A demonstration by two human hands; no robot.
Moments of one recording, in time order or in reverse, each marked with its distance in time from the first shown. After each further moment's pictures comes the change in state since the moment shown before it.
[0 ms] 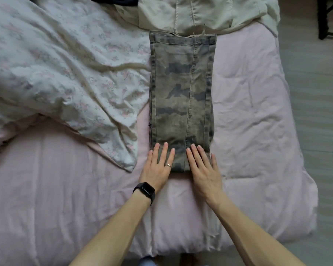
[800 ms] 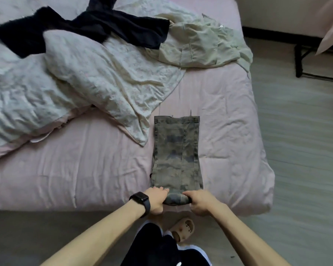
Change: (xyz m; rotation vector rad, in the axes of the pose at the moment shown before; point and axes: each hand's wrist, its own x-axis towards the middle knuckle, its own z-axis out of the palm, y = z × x) left_hand -0.210 0.086 -0.138 -0.361 -0.672 0.053; right_hand -0.191 -0.020 -0.154 0.216 -0.827 -0.184
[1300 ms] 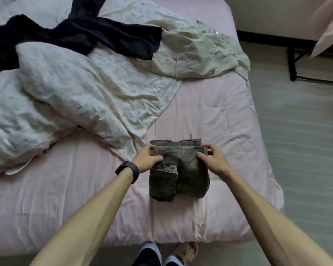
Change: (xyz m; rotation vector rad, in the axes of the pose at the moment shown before) left_hand 0.083 -0.112 -0.157 -1.235 0.414 -0.137; right_hand 0.092 0.061 -0.156 1.076 0.691 0.199
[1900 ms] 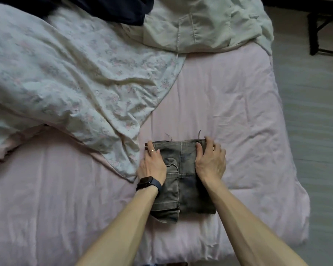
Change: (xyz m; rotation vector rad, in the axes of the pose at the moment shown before) left_hand 0.116 -0.048 0.062 0.554 0.506 0.024; right_hand 0.112 0.057 0.095 -0.555 0.526 -0.122
